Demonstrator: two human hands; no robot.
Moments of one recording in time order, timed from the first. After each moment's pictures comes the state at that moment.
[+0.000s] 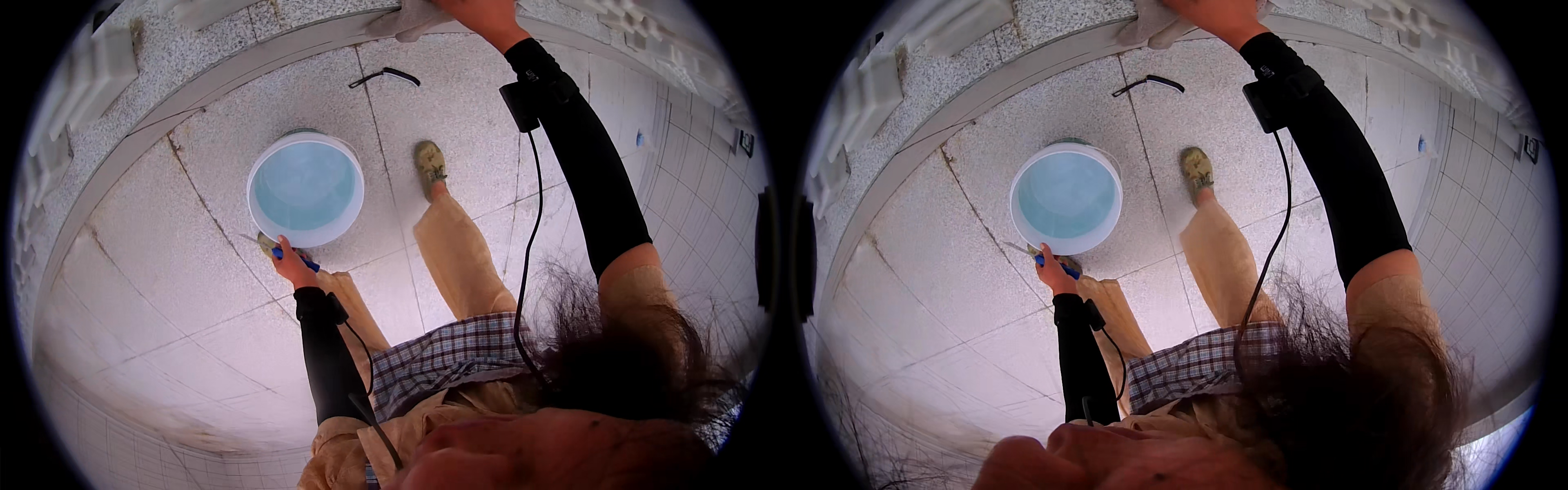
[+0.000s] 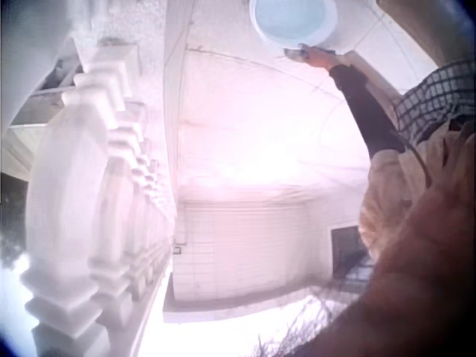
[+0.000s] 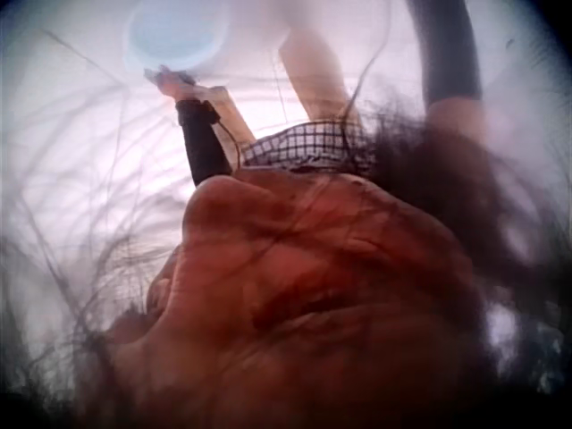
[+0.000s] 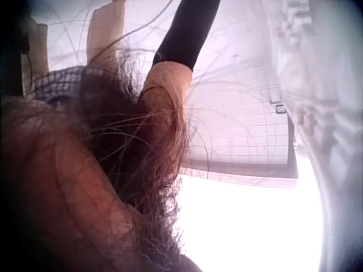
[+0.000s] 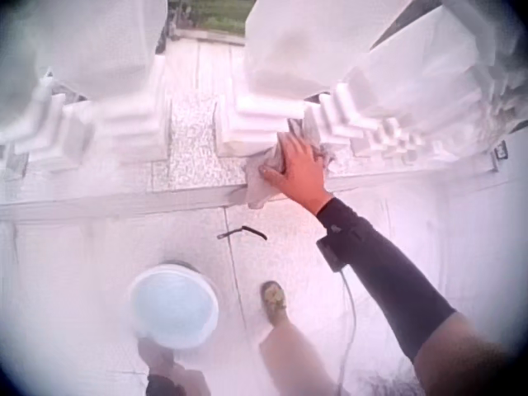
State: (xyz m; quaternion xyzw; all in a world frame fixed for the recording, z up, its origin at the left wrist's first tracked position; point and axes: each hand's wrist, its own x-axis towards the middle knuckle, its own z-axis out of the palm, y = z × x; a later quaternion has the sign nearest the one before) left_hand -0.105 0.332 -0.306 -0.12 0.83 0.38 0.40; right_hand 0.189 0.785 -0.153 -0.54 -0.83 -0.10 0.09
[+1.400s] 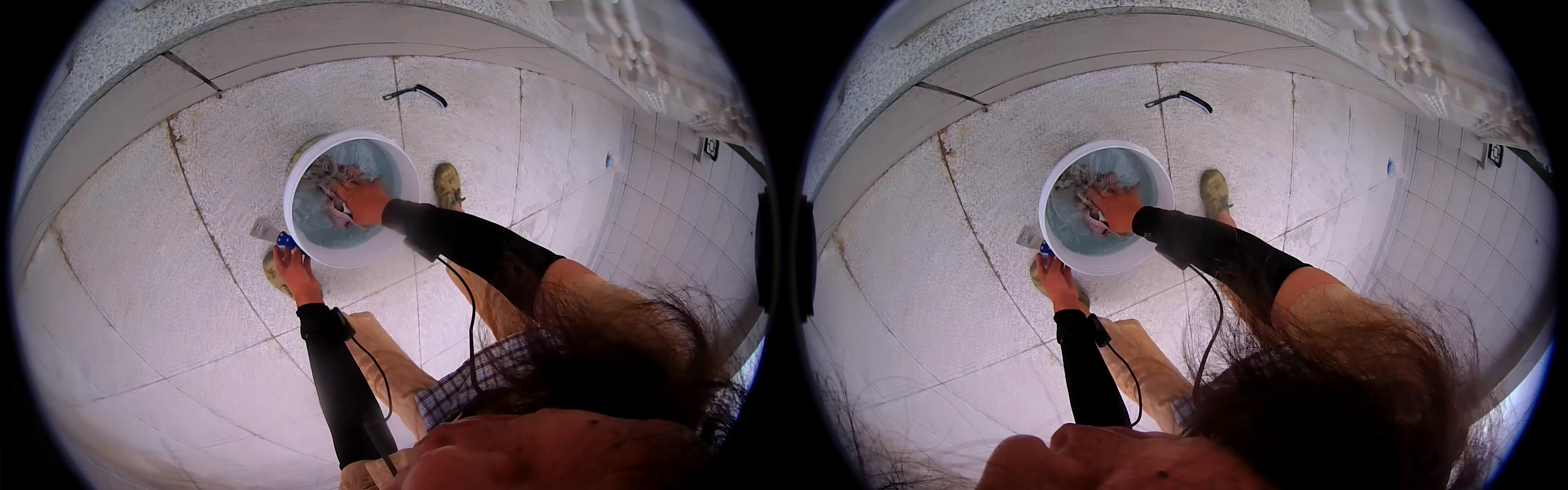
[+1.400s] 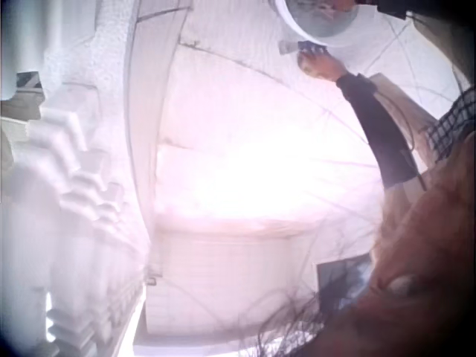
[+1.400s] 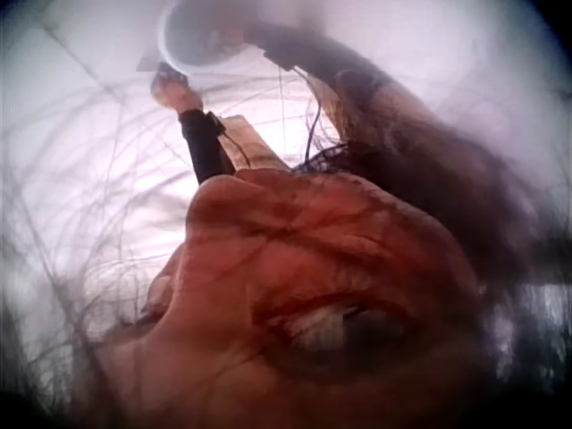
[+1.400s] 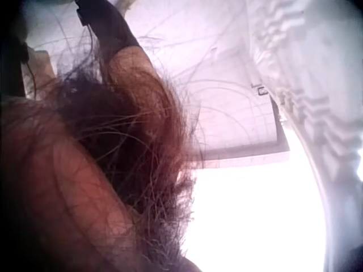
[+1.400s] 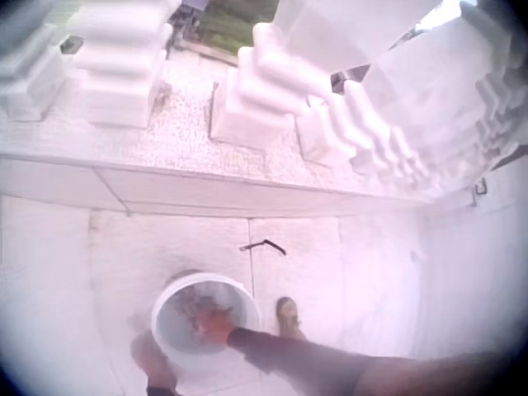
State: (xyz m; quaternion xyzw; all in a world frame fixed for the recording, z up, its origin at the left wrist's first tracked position) left_hand -0.168 0.288 -0.413 -0.23 0.62 0.50 0.56; right_hand -0.009 0.459 -0.373 -0.42 -0.78 0.34 -0.31
